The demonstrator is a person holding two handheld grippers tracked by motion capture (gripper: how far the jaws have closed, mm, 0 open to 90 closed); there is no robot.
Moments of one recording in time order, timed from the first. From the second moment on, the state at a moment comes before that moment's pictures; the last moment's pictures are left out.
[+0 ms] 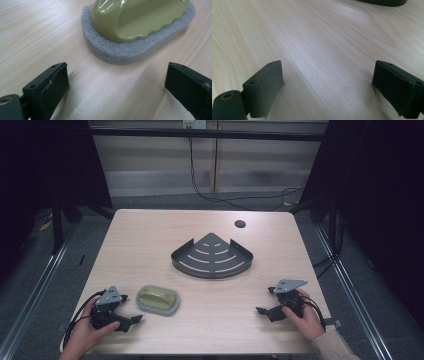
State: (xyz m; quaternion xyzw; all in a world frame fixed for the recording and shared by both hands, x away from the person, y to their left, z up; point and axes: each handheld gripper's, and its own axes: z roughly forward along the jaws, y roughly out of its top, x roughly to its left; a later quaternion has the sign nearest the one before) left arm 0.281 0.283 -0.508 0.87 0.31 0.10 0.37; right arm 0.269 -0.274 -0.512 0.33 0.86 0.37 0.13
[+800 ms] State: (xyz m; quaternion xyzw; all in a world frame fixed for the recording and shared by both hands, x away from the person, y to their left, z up) left arm 0.307 0.255 -0.448 0.94 0.25 0.06 0.23; right arm 0.269 -0.274 -0.512 0.33 0.86 0.37 0.13
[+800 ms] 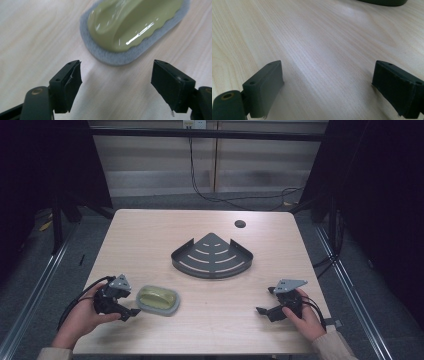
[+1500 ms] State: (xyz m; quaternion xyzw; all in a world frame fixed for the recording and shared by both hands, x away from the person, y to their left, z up) left arm 0.333 0.195 -0.420 0.98 0.15 0.04 0.13; right arm 0.269 -0.274 -0.512 0.33 0.86 0.37 0.13
